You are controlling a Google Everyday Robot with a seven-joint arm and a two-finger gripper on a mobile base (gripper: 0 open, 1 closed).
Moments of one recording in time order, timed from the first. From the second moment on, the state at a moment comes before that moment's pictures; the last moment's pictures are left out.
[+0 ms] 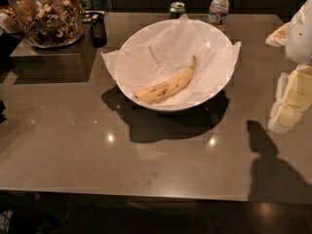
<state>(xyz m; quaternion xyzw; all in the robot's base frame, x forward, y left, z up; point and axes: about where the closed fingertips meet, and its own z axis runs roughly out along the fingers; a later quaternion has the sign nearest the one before) 0.438 -0.217 0.976 -0.60 0.78 -0.03 0.16</state>
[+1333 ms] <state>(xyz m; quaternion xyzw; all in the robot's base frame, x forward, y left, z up) 0.494 -0.149 0.994 -0.73 0.66 -0.02 0.17</state>
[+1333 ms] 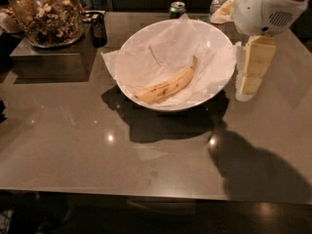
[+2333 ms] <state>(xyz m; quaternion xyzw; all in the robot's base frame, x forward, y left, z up) 0.535 -0.103 0.993 -0.78 0.58 0.01 0.21</state>
